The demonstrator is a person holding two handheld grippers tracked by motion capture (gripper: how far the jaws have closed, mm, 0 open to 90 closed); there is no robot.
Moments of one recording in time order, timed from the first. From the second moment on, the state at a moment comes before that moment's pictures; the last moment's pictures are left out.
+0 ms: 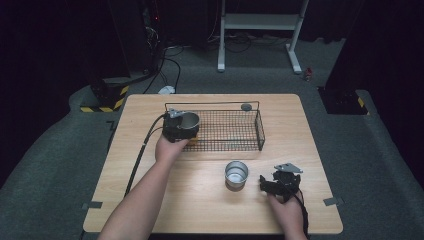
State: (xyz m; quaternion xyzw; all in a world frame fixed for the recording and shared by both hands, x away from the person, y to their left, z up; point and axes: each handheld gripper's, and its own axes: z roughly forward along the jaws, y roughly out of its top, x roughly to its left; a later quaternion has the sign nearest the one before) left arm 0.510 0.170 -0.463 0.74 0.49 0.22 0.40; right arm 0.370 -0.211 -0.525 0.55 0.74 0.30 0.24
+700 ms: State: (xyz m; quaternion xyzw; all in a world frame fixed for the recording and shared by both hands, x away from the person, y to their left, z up) left arm 0.509 0.172 -0.458 0.74 0.51 0.21 0.39; right arm 0.370 -0.211 -0.525 0.55 0.74 0.30 0.24
